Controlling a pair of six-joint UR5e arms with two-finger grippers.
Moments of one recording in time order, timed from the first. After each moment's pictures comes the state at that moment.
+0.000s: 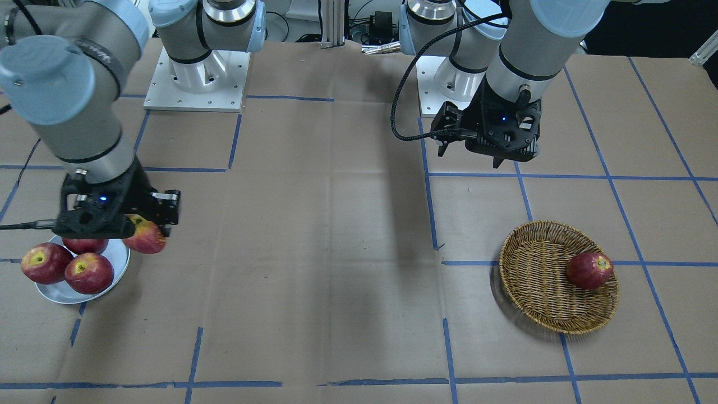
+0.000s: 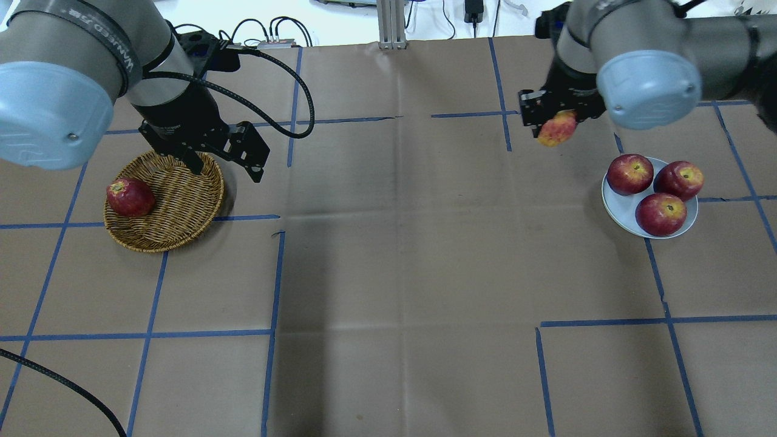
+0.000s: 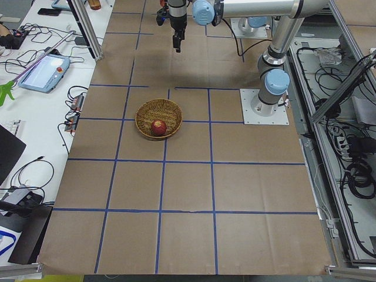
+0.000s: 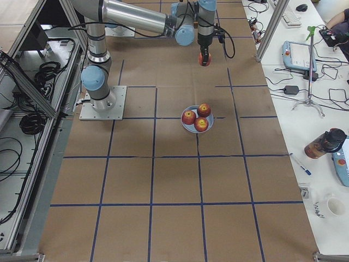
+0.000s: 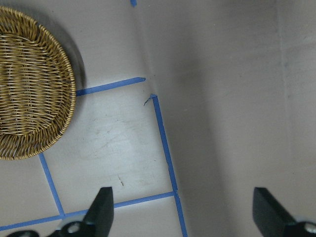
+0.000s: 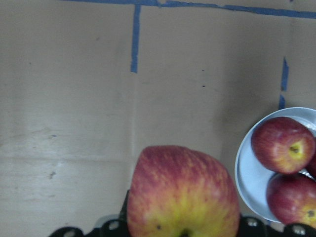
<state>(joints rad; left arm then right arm) -1.58 -1.59 -1.64 -1.54 1.54 0.20 1.47 -1.39 1.66 -1.91 -1.62 -0.18</state>
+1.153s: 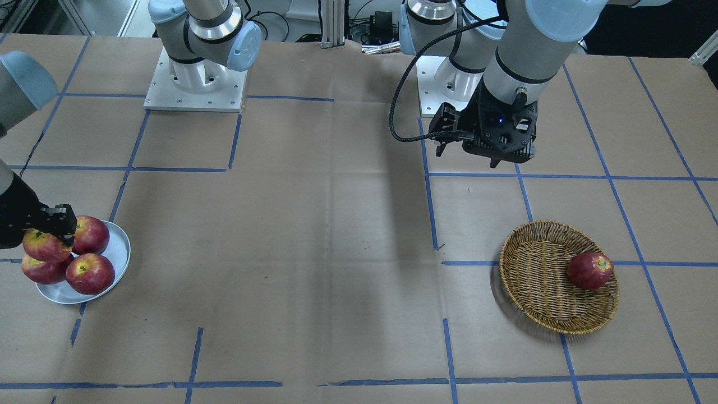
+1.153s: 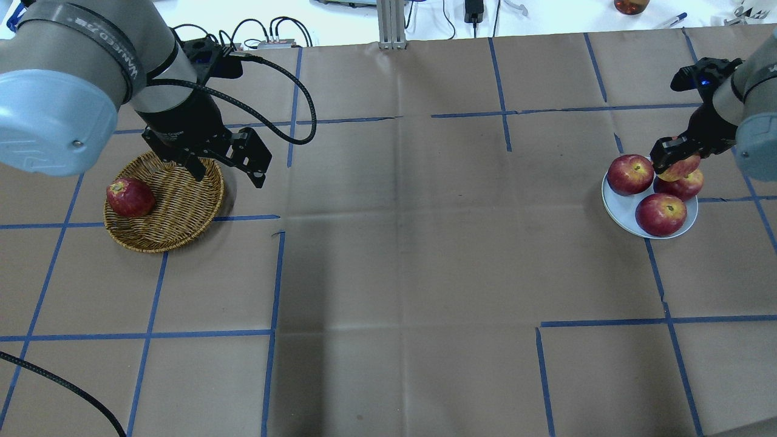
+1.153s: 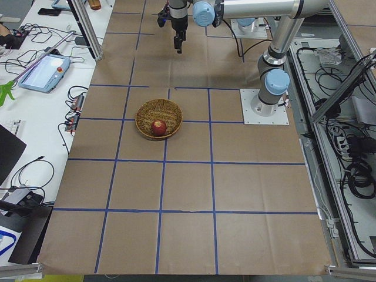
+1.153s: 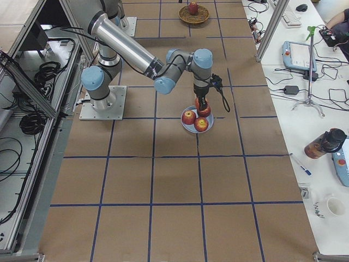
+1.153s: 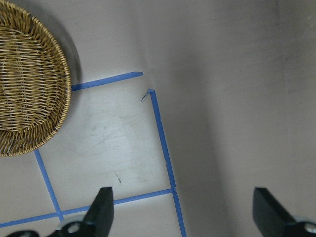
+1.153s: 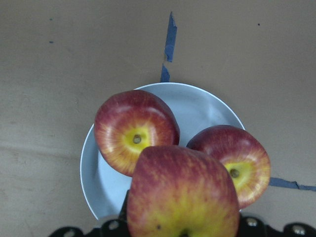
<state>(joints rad) -1.58 -1.59 -1.66 -1.54 1.54 0.19 1.09 -1.32 1.86 -2.20 -1.54 -0.62</state>
